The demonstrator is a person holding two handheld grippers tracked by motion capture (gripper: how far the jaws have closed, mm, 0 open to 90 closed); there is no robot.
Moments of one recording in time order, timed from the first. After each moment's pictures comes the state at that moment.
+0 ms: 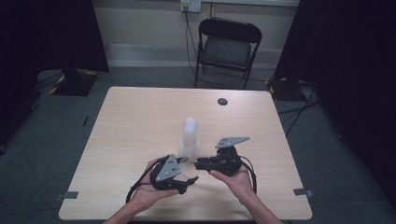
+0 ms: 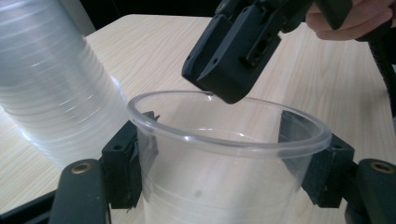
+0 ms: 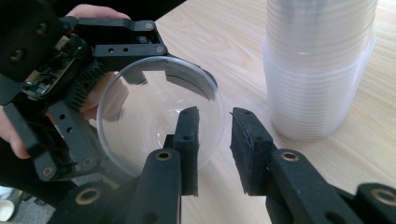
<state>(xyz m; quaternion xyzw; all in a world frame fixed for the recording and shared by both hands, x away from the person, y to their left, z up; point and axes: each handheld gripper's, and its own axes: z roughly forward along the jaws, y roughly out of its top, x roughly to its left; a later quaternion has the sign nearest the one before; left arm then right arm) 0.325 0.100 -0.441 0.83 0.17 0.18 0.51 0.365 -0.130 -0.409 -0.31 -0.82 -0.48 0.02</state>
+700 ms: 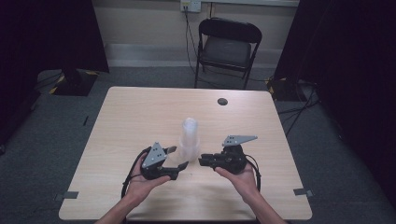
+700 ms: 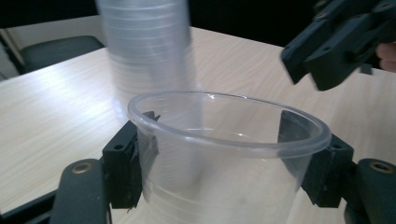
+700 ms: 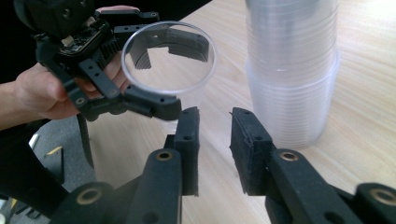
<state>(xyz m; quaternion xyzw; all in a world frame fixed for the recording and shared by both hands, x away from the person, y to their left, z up) 0.347 0.132 -0.439 0.78 0.27 0.19 0.54 0.367 -0.145 -0.405 -0.31 -0.81 -0.51 0.01</state>
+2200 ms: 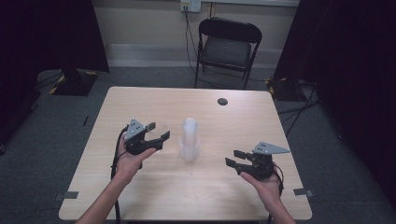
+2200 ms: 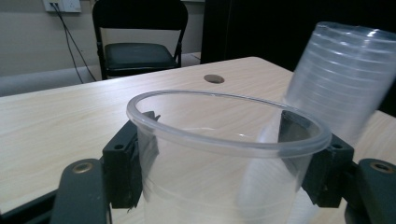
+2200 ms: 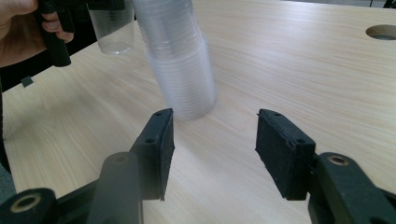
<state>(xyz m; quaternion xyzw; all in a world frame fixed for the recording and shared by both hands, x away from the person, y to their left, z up) 0.407 0.178 -0.424 0.70 0.39 0.24 0.55 0.349 -0.220 -0.418 -0.38 -0.77 -0.50 -0.12</state>
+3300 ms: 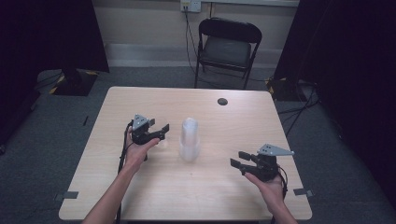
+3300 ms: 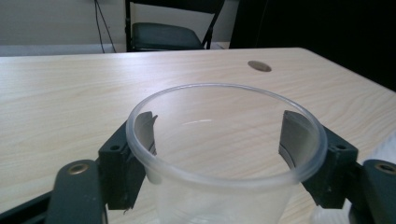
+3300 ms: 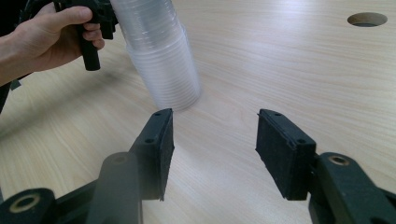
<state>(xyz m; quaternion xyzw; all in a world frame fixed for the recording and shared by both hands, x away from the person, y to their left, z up) 0.461 0.180 -0.470 0.67 0.46 0.24 0.53 0.350 -0.235 -0.429 -0.40 -0.76 -0.50 -0.12</state>
